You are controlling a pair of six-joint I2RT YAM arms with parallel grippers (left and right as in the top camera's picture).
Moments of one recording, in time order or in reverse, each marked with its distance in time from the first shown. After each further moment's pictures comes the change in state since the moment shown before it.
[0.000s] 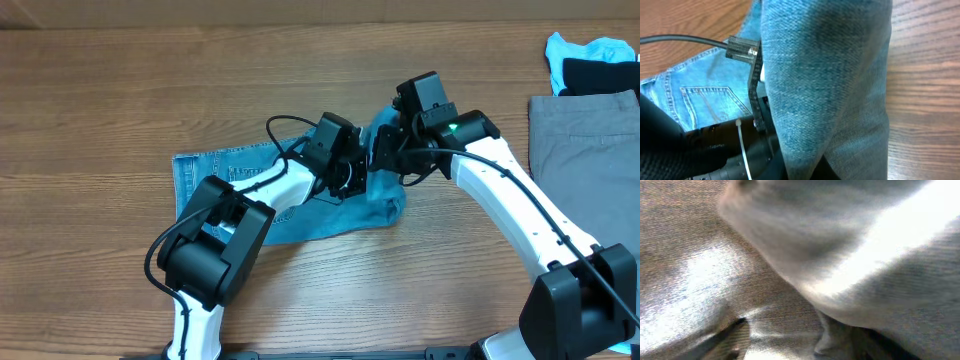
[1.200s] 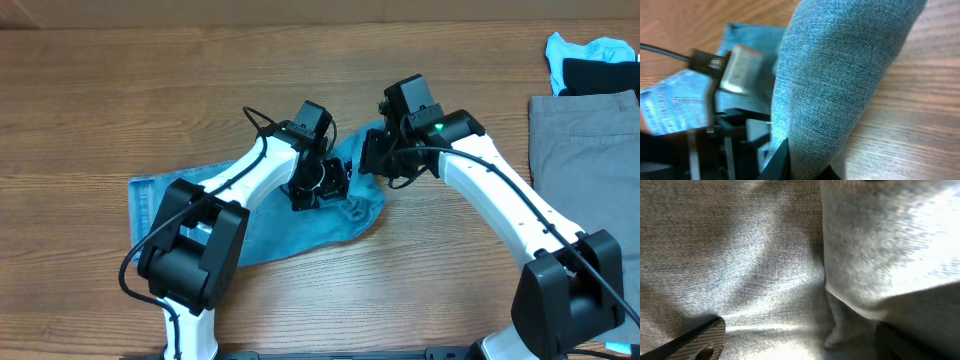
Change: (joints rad) left arm 0.090 -0.063 0.135 -0.656 -0.177 0.103; right arm 0.029 0.043 0.005 0.003 -0.043 0.008
